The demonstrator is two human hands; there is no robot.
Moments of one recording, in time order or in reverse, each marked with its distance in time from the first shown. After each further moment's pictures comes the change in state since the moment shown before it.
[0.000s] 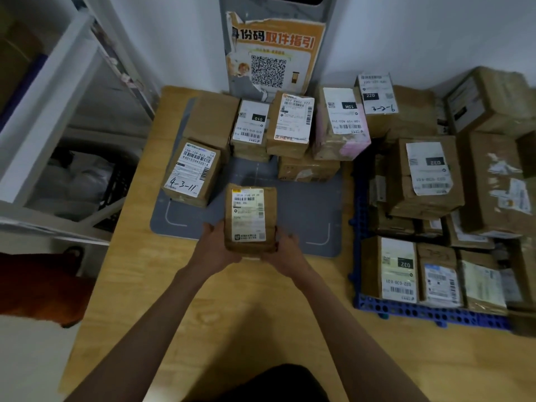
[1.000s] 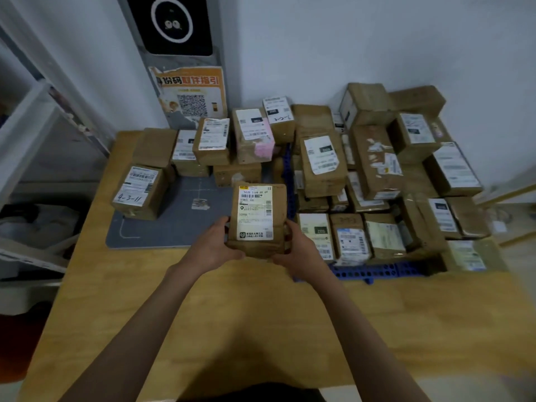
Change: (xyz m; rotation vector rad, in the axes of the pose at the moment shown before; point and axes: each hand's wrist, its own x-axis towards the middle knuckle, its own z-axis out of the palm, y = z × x) left_hand -0.111 0.132 0.058 -0.001 -0.072 0.286; right_hand -0.166 0.082 -0.123 0.044 0.264 -0.120
